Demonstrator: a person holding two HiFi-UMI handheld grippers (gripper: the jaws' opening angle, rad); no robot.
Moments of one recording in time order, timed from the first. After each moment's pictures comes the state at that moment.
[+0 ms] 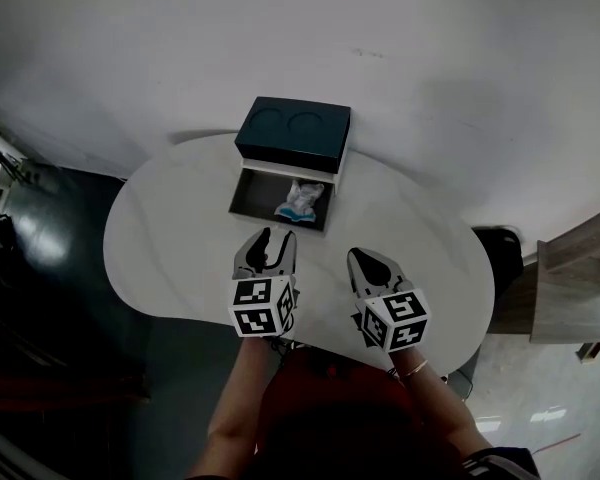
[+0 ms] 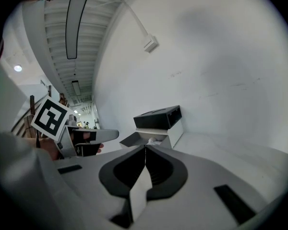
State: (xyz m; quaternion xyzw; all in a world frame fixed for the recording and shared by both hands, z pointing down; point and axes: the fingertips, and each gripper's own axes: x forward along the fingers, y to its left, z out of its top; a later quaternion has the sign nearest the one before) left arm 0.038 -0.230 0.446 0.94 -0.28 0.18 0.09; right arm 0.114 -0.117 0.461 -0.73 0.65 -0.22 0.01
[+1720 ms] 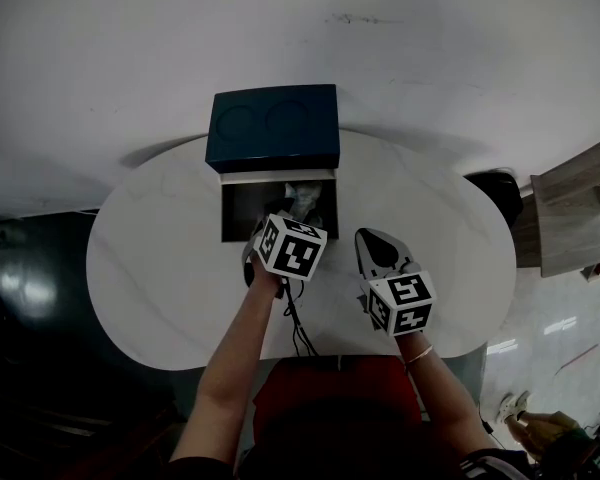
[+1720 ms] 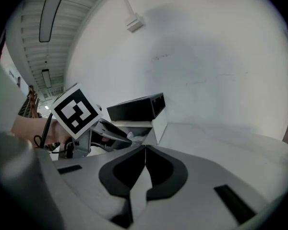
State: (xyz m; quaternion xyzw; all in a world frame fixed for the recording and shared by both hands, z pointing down) left arm 0.136 -0.294 0.554 0.89 -0.04 0.45 -0.03; right arm 0.144 -0.179 0.511 -0.81 0.52 -0.27 -0.02
